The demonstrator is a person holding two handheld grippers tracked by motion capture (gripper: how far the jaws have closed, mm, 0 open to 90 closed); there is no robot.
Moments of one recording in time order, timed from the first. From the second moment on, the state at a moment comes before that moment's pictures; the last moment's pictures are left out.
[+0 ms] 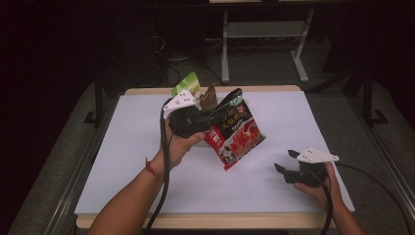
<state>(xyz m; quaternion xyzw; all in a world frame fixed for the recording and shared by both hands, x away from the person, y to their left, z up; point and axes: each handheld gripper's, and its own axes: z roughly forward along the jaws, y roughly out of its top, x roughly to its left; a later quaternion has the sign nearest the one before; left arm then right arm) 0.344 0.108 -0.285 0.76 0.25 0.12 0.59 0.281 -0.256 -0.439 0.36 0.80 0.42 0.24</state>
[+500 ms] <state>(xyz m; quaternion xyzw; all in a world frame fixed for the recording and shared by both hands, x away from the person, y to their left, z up) 0.385 0.107 -0.266 0.74 0.31 0.19 0.56 0.281 -0.257 -0.441 0.37 0.80 0.41 0.24</state>
